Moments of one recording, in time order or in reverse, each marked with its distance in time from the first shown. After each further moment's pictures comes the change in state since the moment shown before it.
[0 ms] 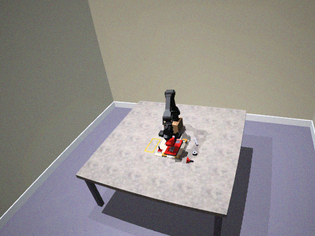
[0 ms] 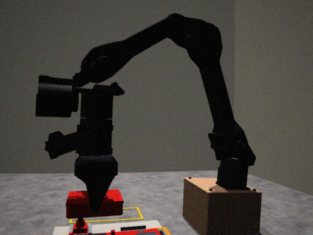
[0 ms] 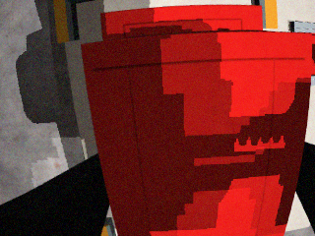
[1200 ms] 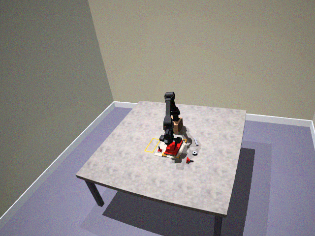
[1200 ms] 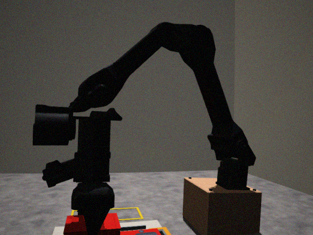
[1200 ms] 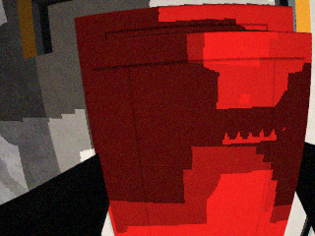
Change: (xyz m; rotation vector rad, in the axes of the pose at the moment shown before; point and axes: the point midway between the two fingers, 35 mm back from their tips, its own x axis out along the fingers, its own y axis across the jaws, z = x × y) arm 0.048 0.000 0.003 0.007 -0.003 0.001
